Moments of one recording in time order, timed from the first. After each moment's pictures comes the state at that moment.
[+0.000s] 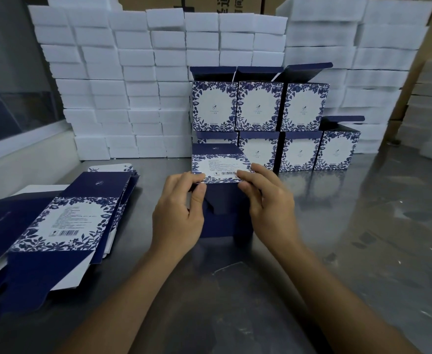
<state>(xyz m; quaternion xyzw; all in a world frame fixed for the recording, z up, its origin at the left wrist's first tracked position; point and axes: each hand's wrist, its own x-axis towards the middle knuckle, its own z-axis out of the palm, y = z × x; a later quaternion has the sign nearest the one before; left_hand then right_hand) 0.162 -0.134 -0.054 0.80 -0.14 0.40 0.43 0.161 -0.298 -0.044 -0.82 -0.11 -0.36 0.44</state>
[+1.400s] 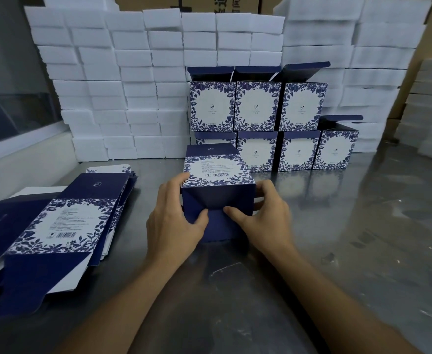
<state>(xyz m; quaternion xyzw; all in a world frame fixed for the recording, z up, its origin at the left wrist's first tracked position) 0.163 -0.127 -0.074 0.83 -0.11 0.41 0.37 0.176 -0.307 -0.074 -0.83 -0.06 -0.30 0.46</state>
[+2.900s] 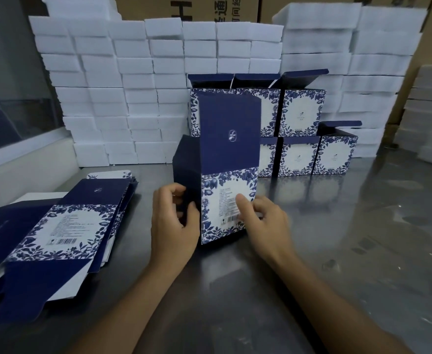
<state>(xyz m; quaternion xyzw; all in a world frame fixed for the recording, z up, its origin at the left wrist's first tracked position) 0.166 -0.131 -0.070 0.75 -0.12 0.41 0.50 0.173 -0.306 -0.072 -0.82 -0.06 -0.26 0.51</state>
